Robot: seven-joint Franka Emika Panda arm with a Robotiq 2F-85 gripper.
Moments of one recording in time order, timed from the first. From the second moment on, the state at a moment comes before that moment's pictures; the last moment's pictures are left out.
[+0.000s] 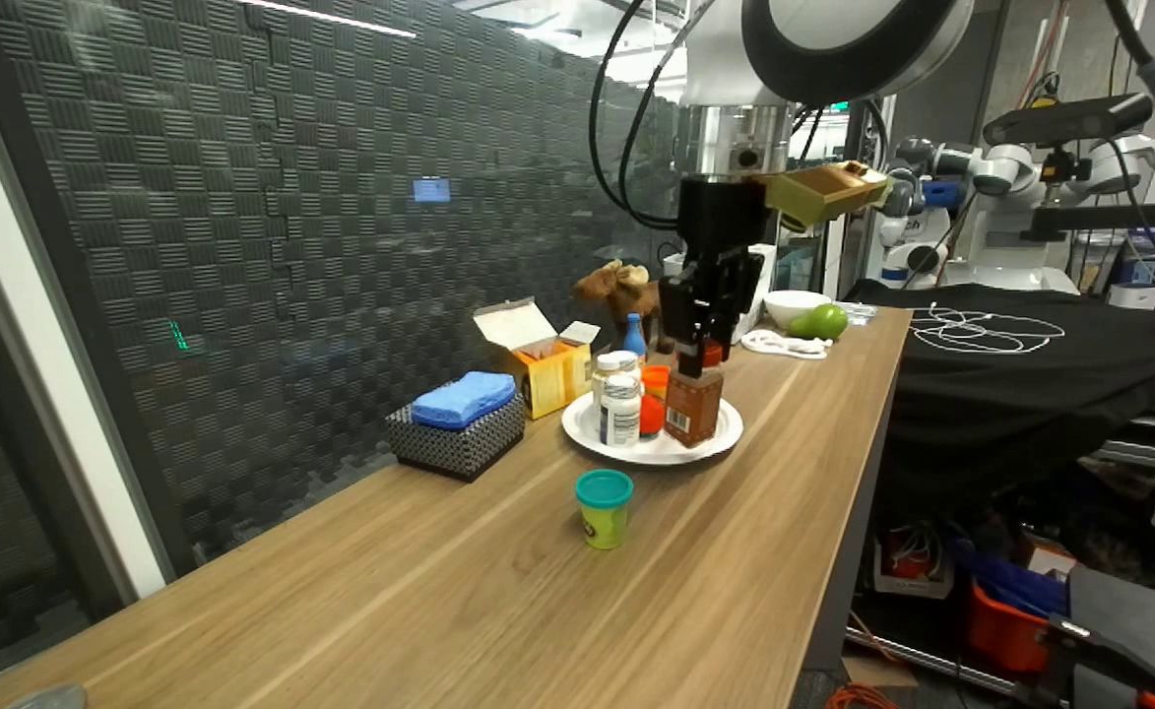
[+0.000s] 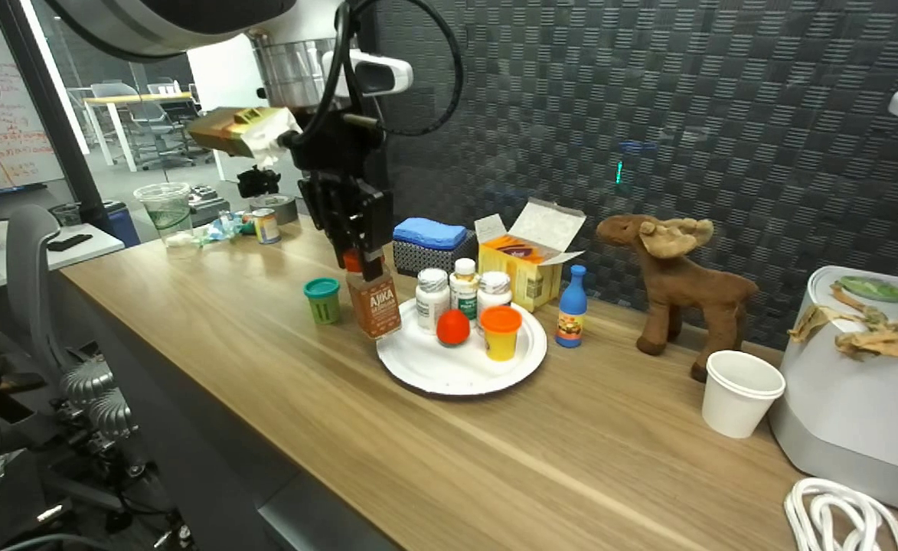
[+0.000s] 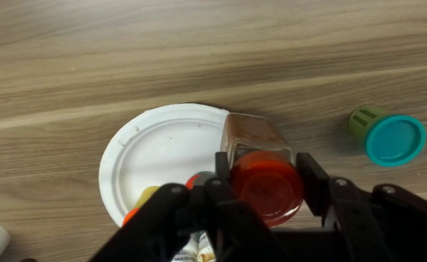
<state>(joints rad) 0.02 -0.05 0.02 -2.30 -0.11 2.34 0.11</state>
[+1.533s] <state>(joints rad) -0.02 0.11 -0.05 -2.19 -0.13 2.39 0.14</state>
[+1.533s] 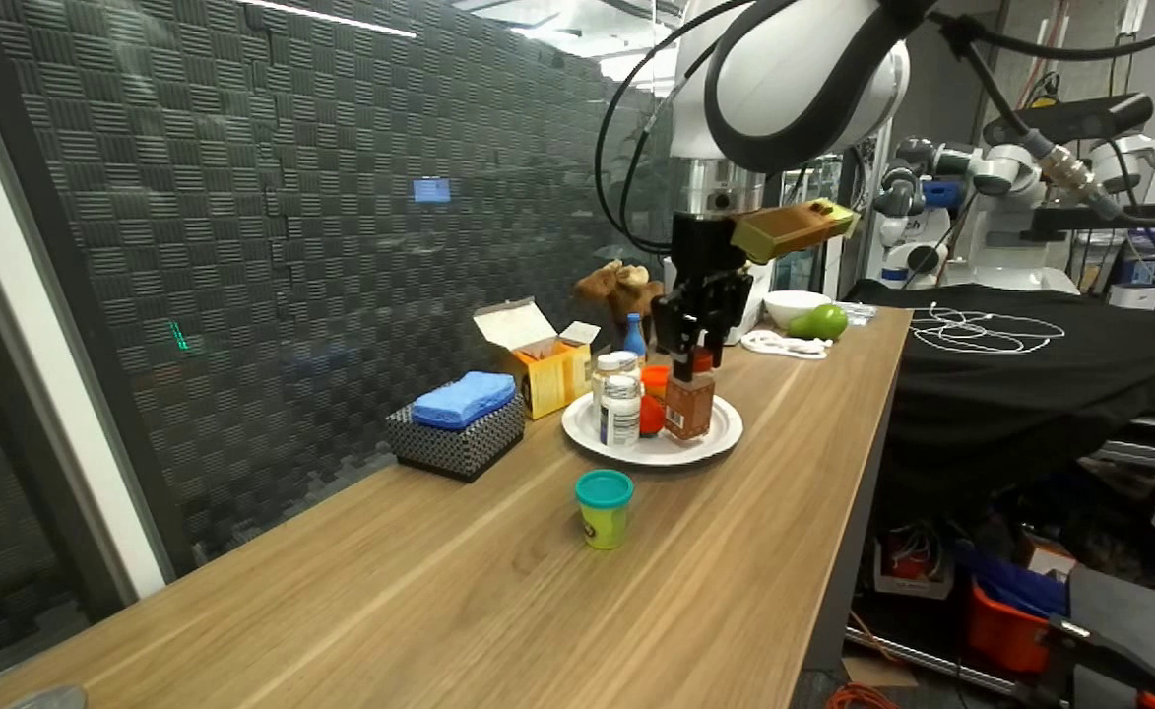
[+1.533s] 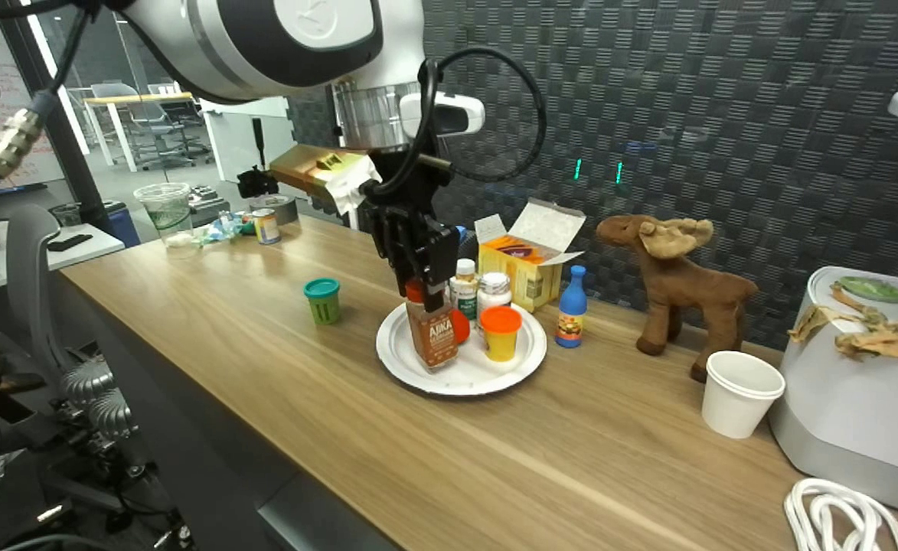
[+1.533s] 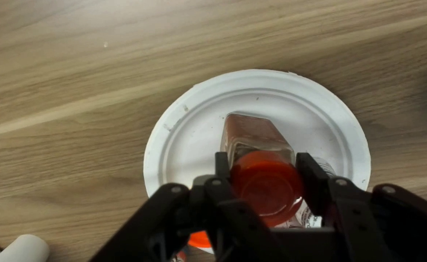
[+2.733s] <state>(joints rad) -0.02 0.15 -0.05 -2.15 -0.12 2.39 0.11</state>
